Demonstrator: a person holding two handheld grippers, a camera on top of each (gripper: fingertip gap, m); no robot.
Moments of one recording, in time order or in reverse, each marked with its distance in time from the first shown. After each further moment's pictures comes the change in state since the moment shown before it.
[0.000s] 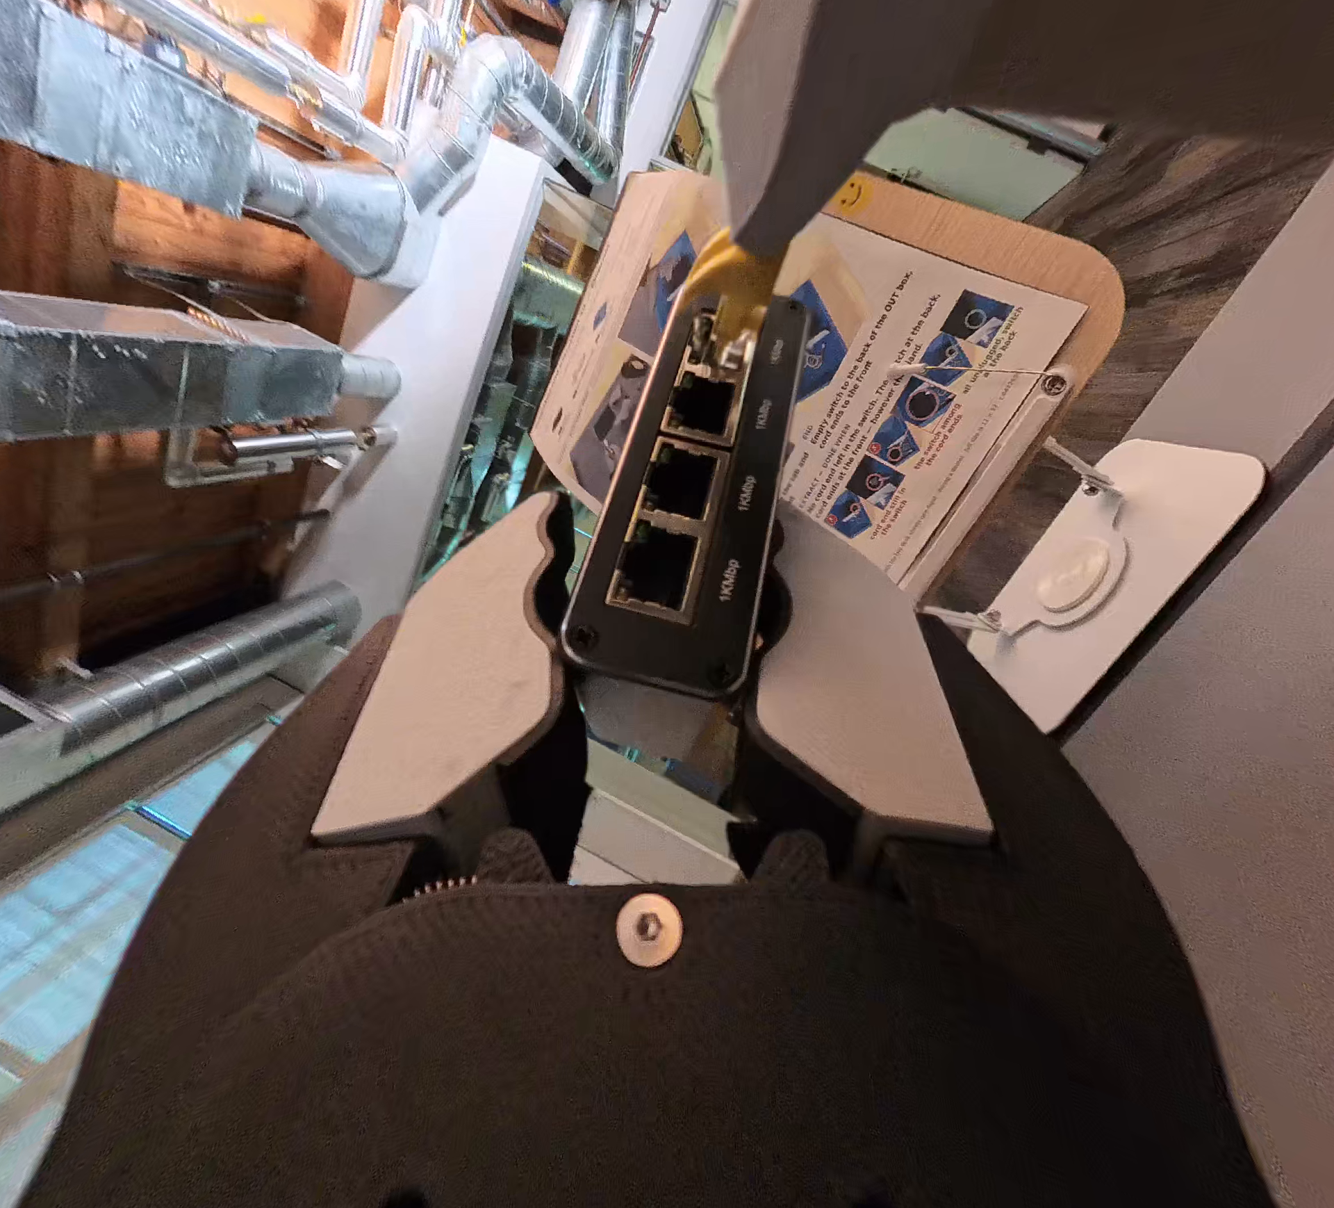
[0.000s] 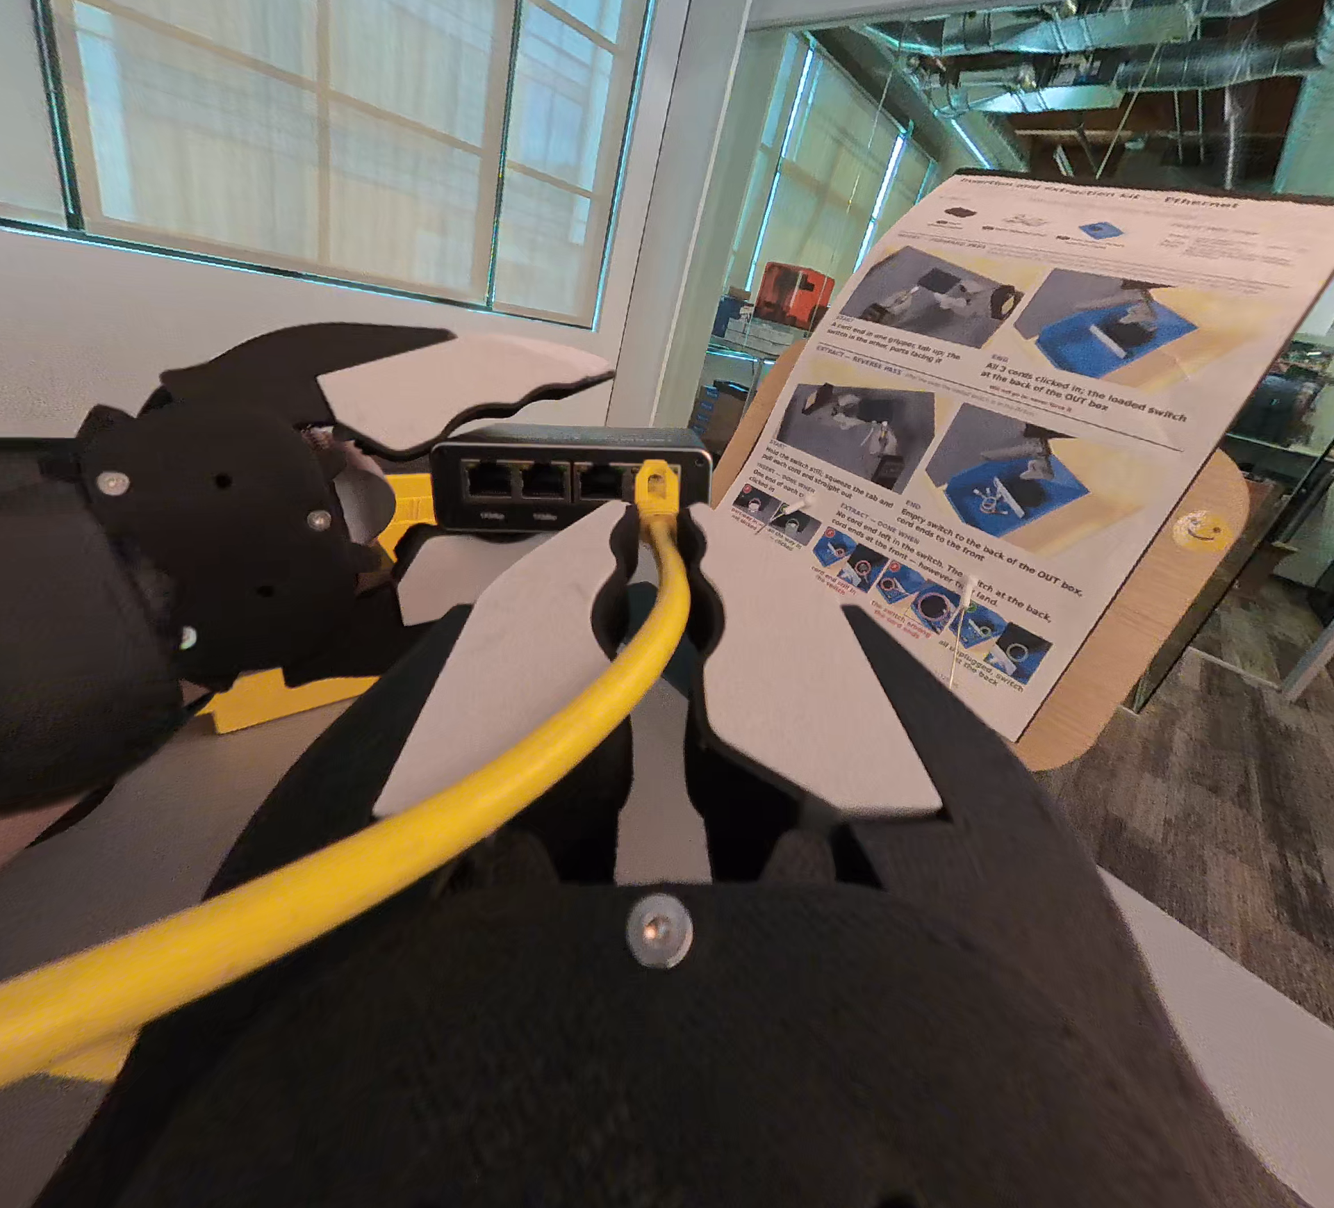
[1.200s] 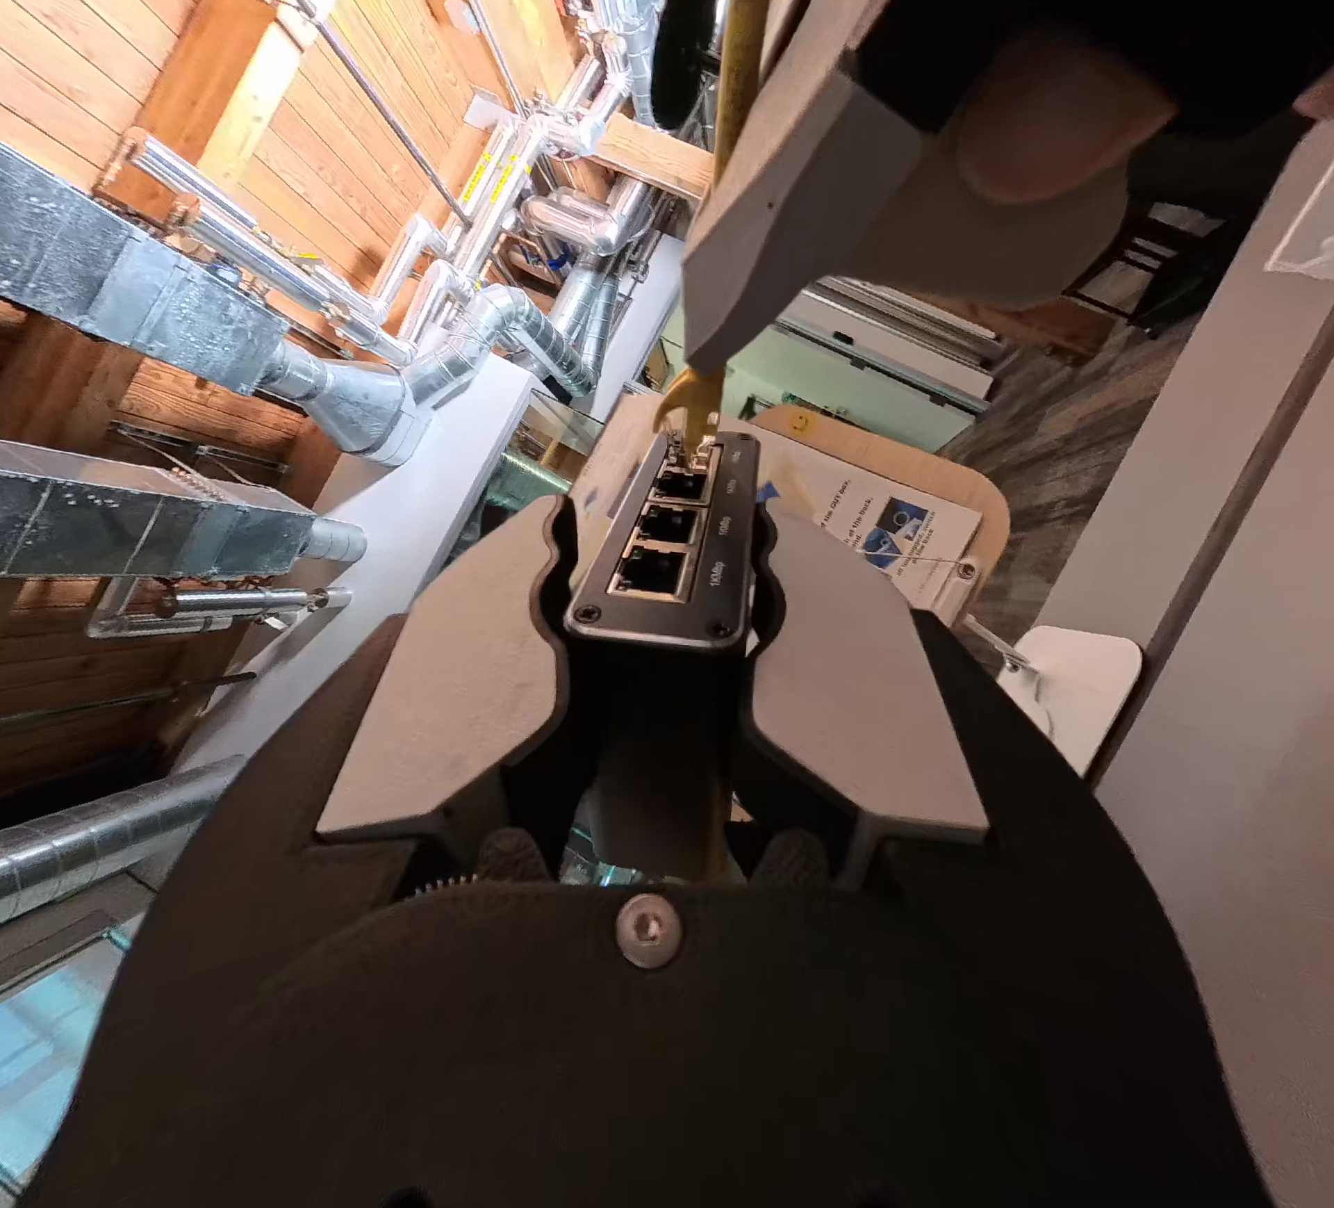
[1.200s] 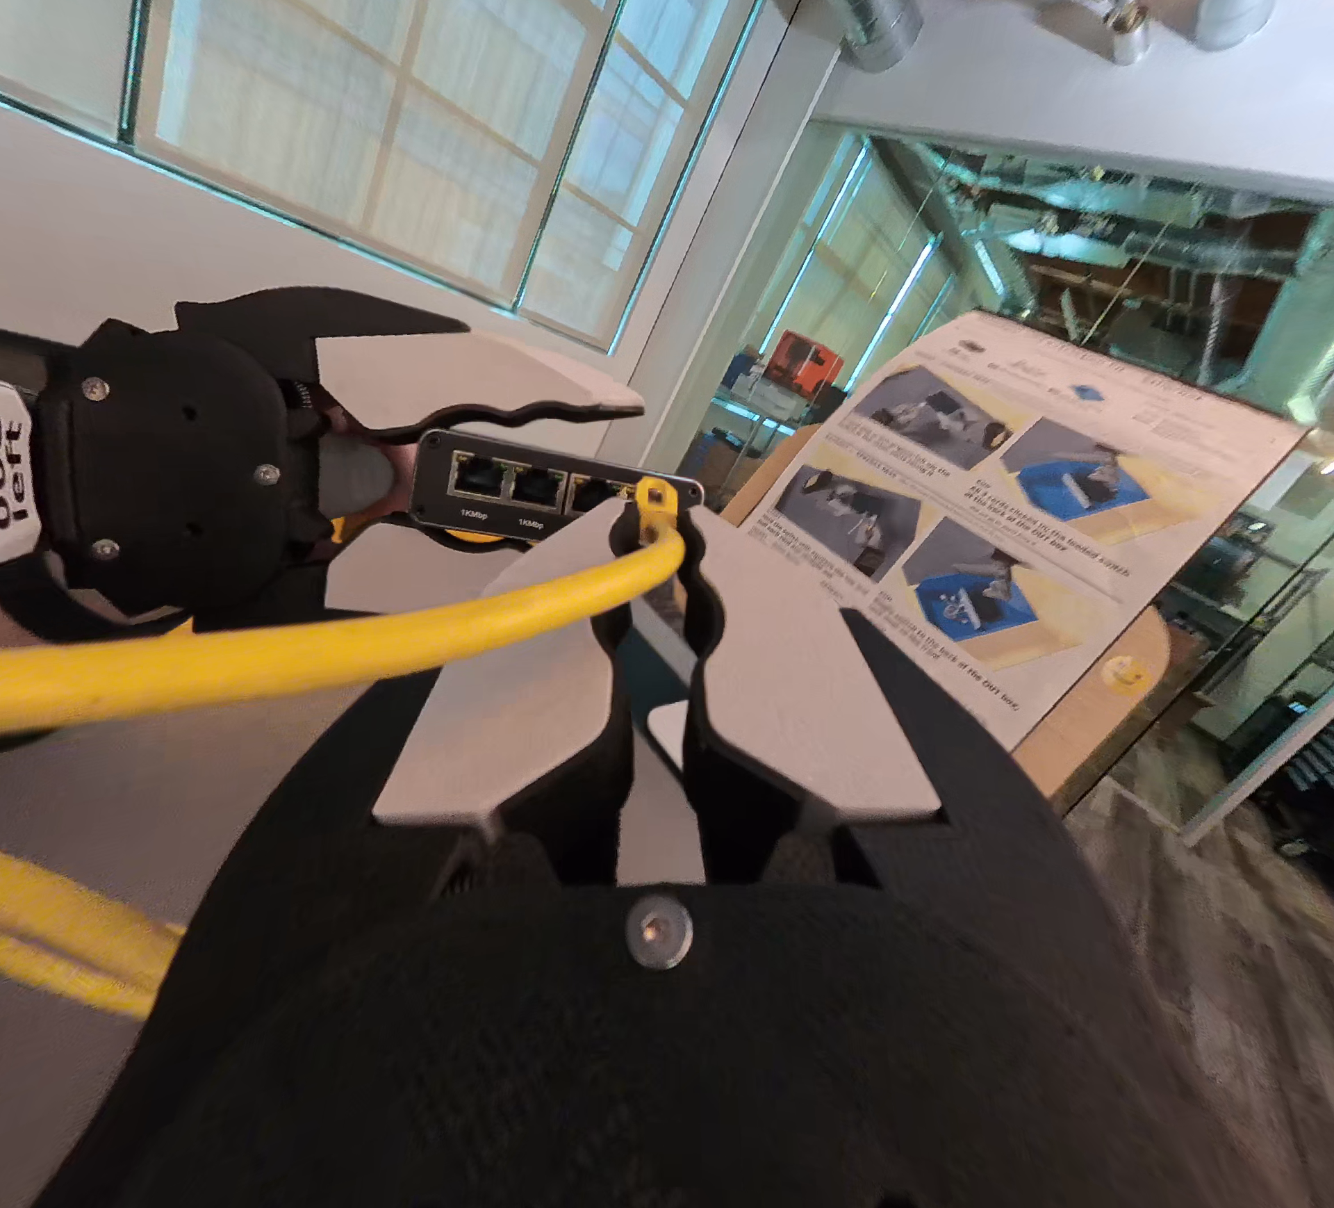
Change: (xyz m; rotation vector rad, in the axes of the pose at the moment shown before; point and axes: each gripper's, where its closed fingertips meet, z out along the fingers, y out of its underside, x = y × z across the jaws) left arm -0.012 -0.050 -0.036 0.324 0.042 -0.091; right arm -0.018 -0.029 -0.017 0.060 -0.069 -0.208
